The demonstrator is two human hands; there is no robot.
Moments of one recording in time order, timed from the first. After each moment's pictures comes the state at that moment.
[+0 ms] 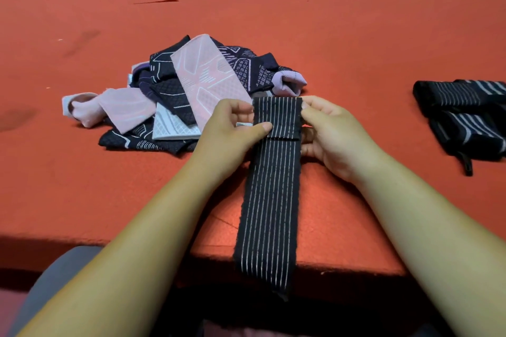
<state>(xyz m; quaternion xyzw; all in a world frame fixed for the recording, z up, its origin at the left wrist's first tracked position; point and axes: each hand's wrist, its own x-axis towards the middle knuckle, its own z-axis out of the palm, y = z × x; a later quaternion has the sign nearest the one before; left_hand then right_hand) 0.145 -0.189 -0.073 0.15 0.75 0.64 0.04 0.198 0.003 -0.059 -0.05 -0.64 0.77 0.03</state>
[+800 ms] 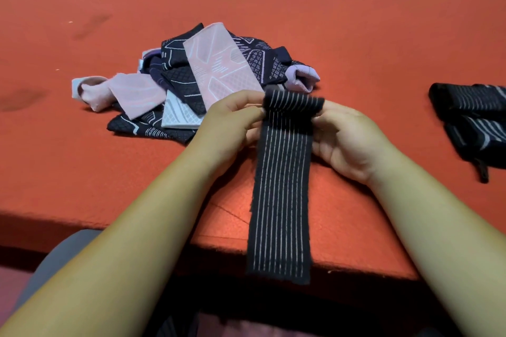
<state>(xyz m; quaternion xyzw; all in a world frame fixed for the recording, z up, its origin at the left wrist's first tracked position) 0.142 -0.193 -0.062 0.13 0.62 0.76 0.14 0.200 0.007 -0.065 0.00 -0.59 0.80 -0.02</state>
